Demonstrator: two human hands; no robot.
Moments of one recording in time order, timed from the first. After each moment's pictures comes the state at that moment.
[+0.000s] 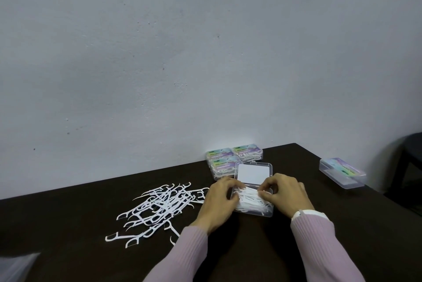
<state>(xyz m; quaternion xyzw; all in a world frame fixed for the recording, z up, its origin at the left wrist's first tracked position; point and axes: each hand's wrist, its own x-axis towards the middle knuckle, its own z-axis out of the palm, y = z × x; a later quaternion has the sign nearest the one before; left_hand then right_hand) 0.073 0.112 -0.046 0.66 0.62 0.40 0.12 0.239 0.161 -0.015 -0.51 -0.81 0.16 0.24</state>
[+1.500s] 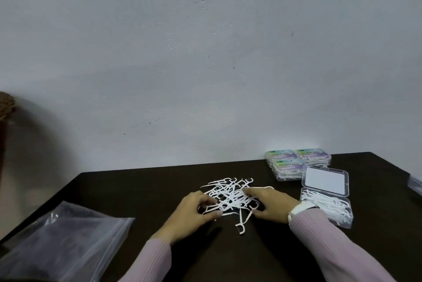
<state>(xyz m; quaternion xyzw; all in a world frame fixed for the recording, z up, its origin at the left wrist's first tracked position) -0.081 -0.023 -0.041 0.56 0.76 0.30 0.13 0.100 0.125 -0.021 -0.24 -0.97 0.10 0.02</state>
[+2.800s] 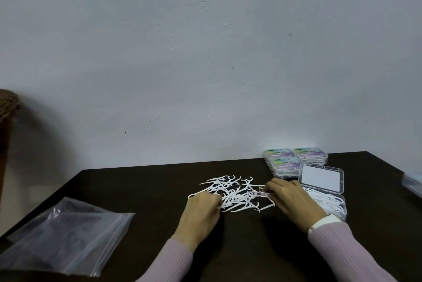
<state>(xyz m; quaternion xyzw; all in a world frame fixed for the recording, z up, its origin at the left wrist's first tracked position) -0.039 -0.018 -0.037 0.60 0.78 0.16 -0.12 0.143 0.127 -0.032 -0.22 -0.95 0.00 0.23</state>
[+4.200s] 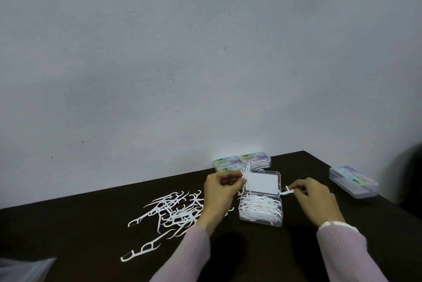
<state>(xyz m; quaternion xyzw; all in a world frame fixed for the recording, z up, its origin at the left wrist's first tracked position) 0.079 0.102 -0.002 0.47 0.57 0.64 0.24 0.264 0.159 -0.005 -0.58 -0.74 0.20 0.28</state>
